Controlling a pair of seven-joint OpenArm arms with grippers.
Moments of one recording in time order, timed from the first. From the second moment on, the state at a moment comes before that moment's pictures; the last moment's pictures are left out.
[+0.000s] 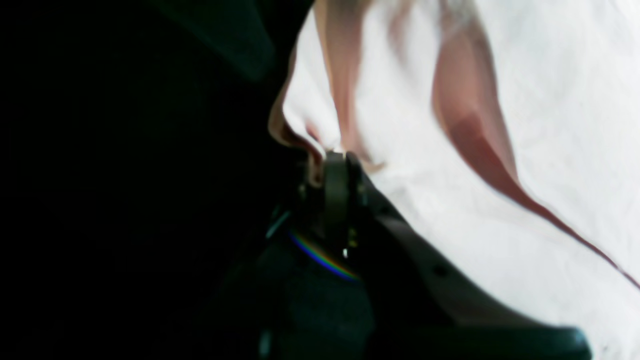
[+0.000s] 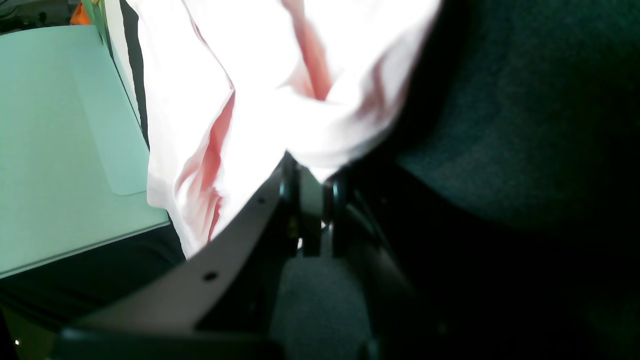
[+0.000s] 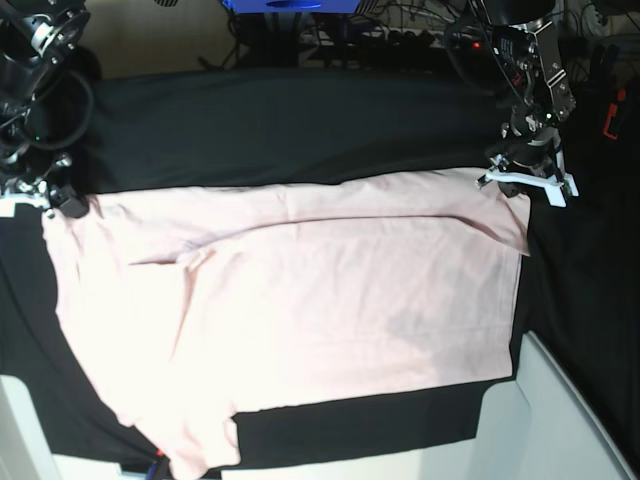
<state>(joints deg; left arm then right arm) 11.8 -5.8 -27.9 71.8 -22.1 -6.4 19.3 5.9 14.4 48.3 39.1 48.5 31.2 -51.9</state>
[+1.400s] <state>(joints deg) 29.3 -6.1 -27.9 87.5 -22.1 -6.6 19.5 -14.6 11.8 48.3 59.4 55.8 31.1 -58.3</state>
